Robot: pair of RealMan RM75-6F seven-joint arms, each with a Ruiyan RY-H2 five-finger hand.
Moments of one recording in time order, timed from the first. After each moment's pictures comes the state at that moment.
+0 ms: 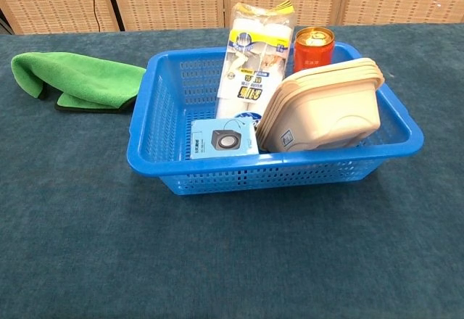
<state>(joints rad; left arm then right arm) -0.79 -1.05 -0.34 -1.55 1.26 0.84 -0.28 0.21 -1.19 0.13 -1.61 -1.37 1.35 -0.12</state>
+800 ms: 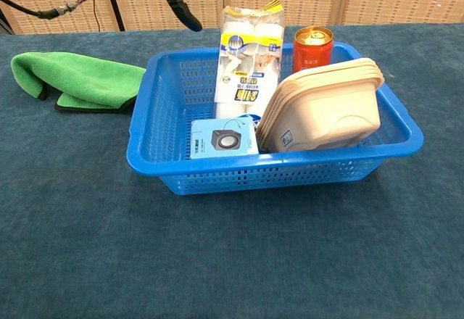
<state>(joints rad) -1.17 -1.33 -0.29 -1.45 0.78 0.60 0.07 0.22 -1.17 0.15 -1.57 -1.30 1.30 -0.07</state>
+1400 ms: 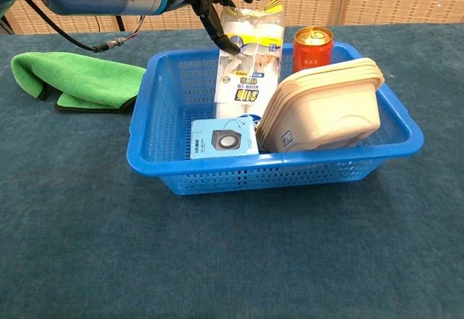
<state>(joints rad) -1.24 -1.55 -0.28 -1.24 0.78 0.56 0.03 0.23 -1.18 0.15 -1.56 -1.29 1.28 -0.07</state>
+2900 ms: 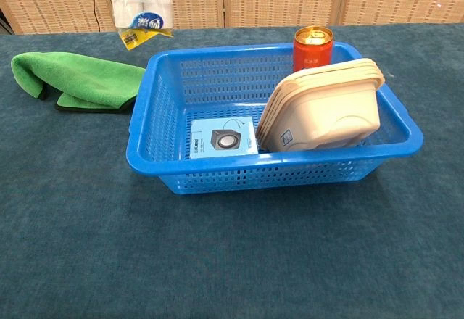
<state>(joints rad) -1.05 -1.31 -0.38 -1.20 0.86 0.69 -0.12 0.24 -1.18 0.13 -1.57 -1.30 1.27 -0.10</state>
